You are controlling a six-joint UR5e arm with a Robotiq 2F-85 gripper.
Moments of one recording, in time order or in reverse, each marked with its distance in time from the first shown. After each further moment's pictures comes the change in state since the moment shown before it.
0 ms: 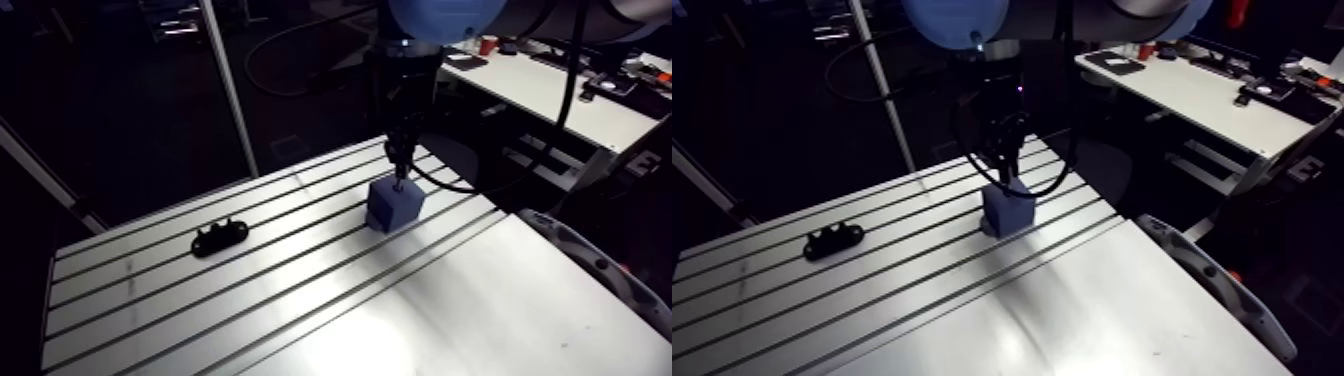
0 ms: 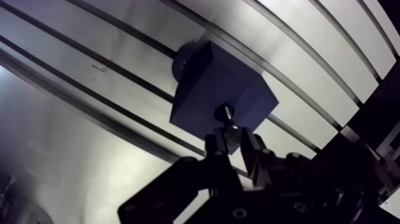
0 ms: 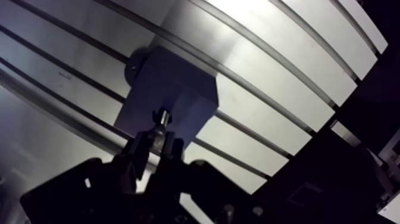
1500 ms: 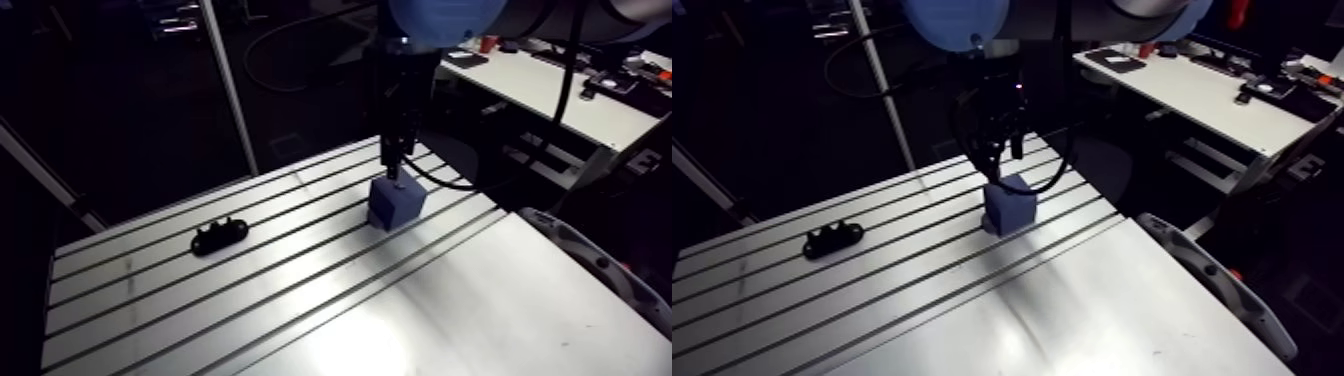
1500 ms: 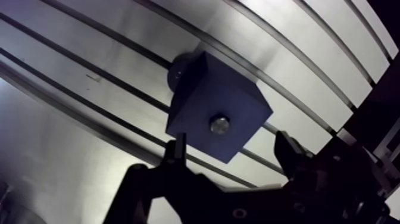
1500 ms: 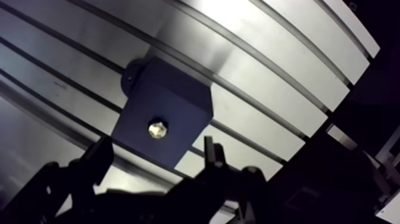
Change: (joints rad) arm 0.000 0.006 0.000 -0.036 0.016 0.004
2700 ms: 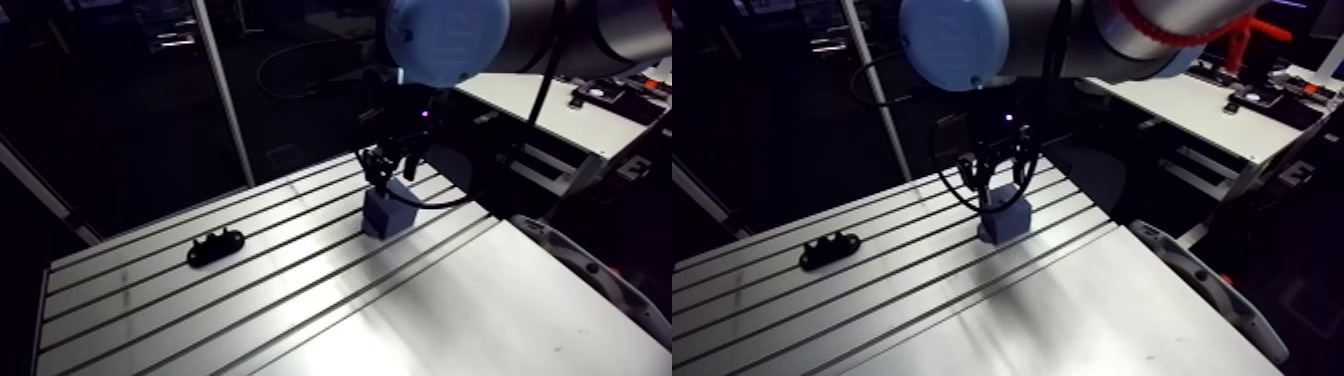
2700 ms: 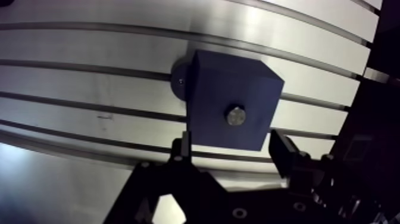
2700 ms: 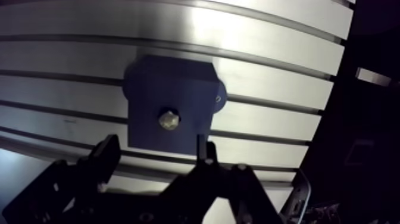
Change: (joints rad) arm -0.018 -0.035 0.076 -0.046 0.024 0.390
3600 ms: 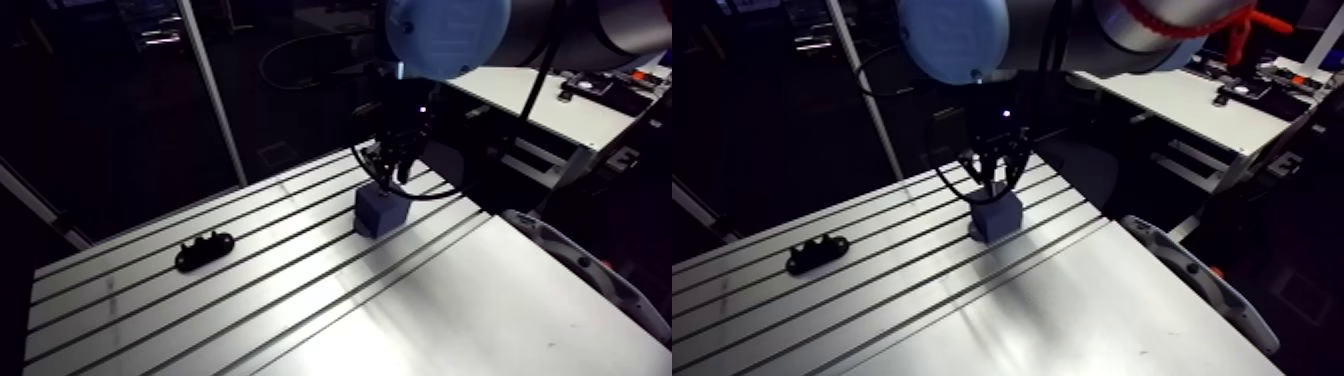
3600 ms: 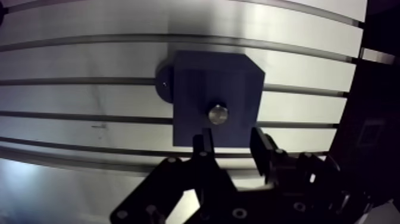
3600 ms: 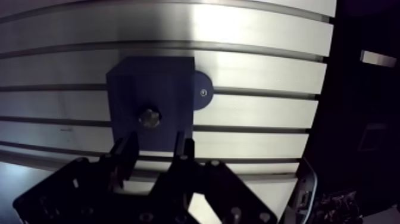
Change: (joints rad) arm -0.031 0.013 -0.013 0.009 0.012 0.074
